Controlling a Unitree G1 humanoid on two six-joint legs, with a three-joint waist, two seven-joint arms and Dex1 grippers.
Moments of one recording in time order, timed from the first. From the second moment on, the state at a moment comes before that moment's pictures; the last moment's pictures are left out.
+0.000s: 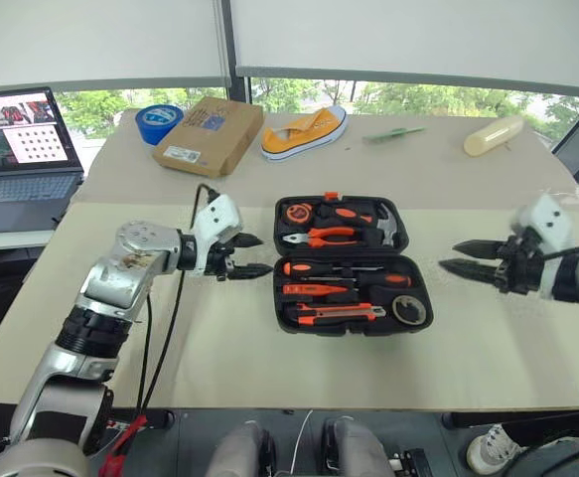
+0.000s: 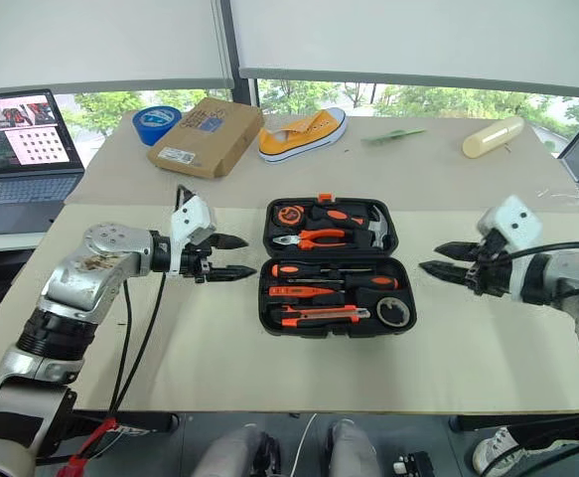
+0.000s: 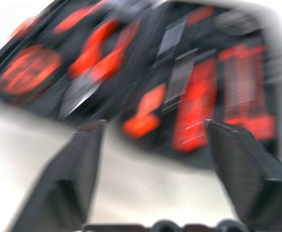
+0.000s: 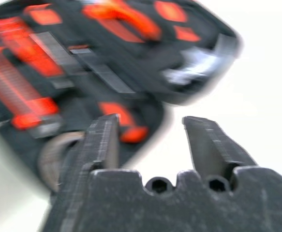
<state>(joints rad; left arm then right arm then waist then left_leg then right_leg) -0.67 0.64 -0.21 0.15 -0.21 0.51 -1.03 -0.31 -0.99 -0.21 -0.03 0.40 0.61 0.97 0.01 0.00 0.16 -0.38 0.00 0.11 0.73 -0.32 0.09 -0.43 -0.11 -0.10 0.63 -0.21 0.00</state>
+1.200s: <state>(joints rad) -0.47 0.71 -0.24 -0.01 -0.12 0.49 -1.08 -0.13 -0.90 -0.10 -0.10 0.24 0.42 1.02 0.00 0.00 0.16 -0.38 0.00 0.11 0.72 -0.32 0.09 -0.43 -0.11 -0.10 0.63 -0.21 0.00</state>
